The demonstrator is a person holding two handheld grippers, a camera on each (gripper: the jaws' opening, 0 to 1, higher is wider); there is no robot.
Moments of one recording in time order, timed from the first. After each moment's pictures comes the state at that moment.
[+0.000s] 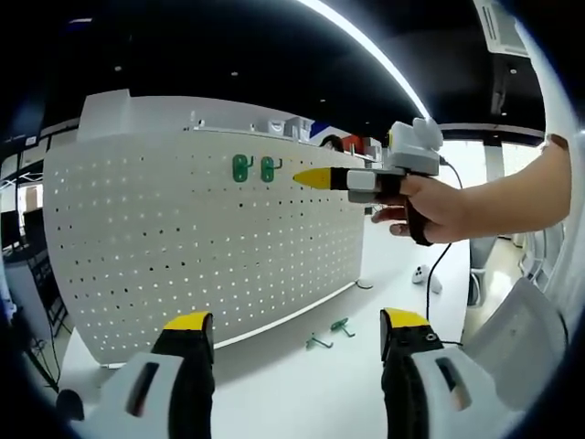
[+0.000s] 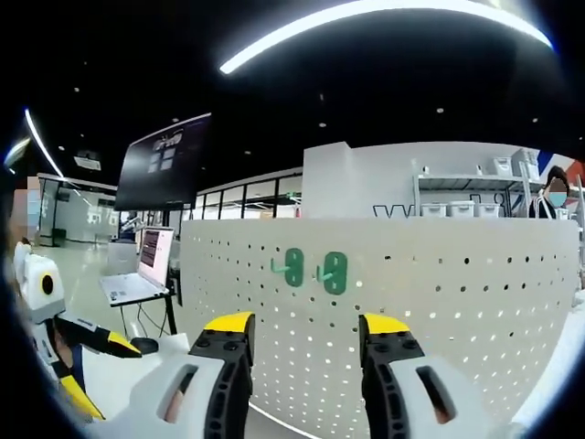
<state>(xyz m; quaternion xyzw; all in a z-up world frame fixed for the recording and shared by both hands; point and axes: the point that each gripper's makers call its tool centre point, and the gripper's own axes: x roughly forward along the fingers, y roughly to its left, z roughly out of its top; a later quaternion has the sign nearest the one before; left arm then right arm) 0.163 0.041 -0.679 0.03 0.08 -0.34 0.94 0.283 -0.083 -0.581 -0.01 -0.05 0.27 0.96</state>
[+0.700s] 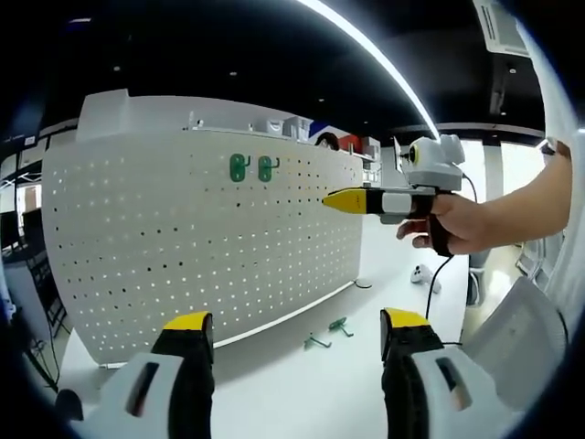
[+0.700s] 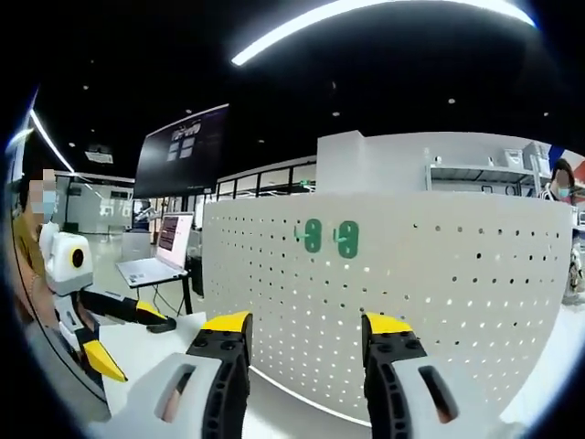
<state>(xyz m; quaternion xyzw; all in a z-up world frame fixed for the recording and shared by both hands) 0.163 0.040 -0.680 0.03 0.08 -0.34 0.94 0.245 -0.093 -0.611 -0.03 -0.02 0.30 0.95</state>
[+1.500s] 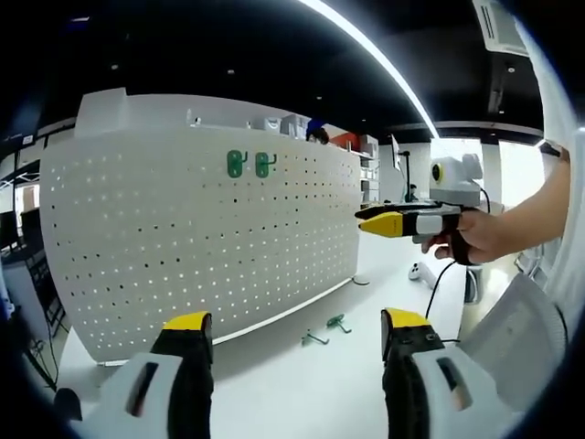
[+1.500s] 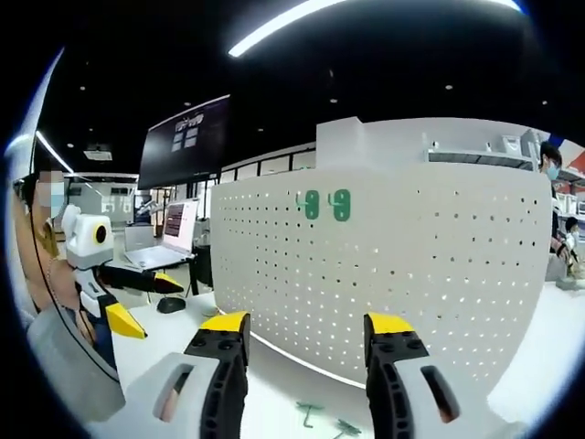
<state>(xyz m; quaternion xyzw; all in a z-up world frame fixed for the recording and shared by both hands) 0.160 0.040 -0.688 0.03 0.09 -0.35 0.93 0.208 -0.119 -0.646 -0.03 0.02 0.30 0.95</state>
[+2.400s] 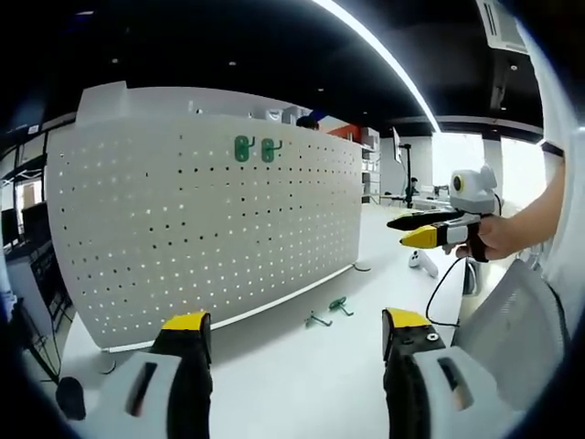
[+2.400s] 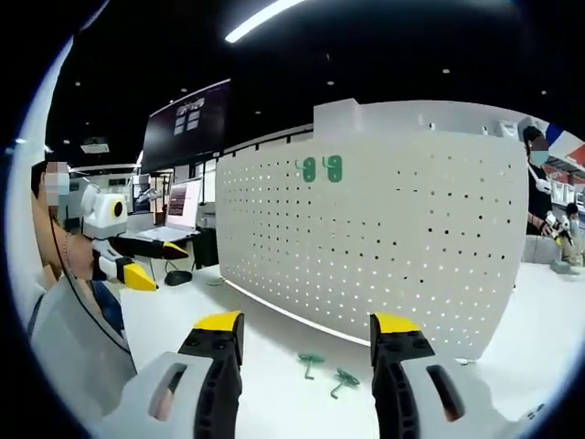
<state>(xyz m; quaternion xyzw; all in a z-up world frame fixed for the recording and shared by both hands) 0.150 0.059 -0.704 0.04 0.11 -0.34 0.93 0.167 -0.149 -0.688 -0.03 0.06 0.30 0.95</state>
